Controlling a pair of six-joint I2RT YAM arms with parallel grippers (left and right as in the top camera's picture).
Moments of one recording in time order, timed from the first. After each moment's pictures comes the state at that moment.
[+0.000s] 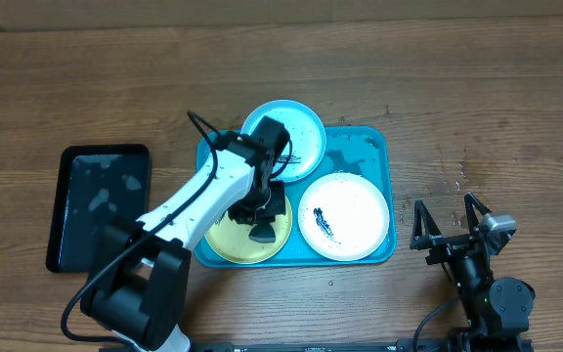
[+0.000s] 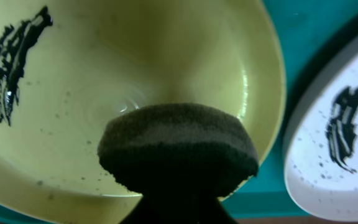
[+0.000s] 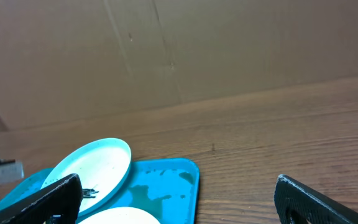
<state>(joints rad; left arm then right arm) -0.48 1.79 1.22 -1.03 0.12 -0.57 0.01 0.02 0.02 -0.02 -0.20 0.25</state>
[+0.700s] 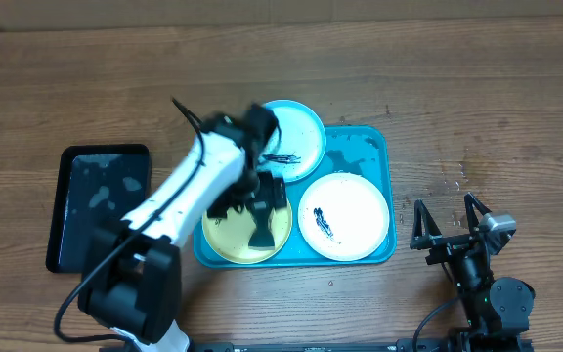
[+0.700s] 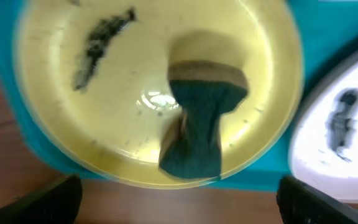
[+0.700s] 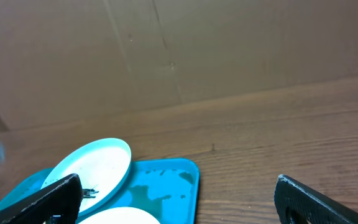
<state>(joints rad) -0.41 1.80 1.42 -1.29 0.08 -0.57 0.01 0.02 0.02 -0.02 -0.20 0.25</state>
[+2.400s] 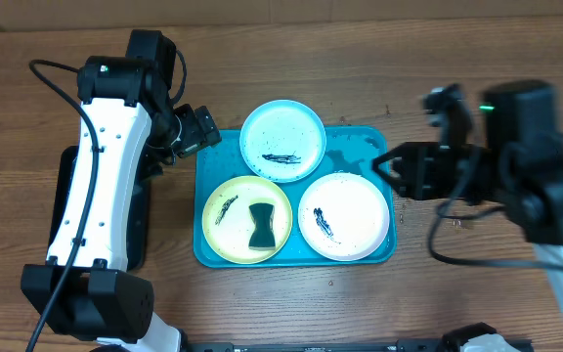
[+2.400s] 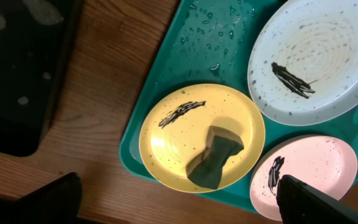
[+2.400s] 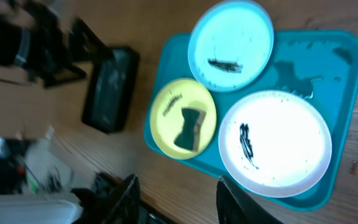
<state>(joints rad) -0.08 1.75 1.79 -1.52 0.06 -0.57 0.27 1.25 1.58 -1.26 -0.52 0.30</state>
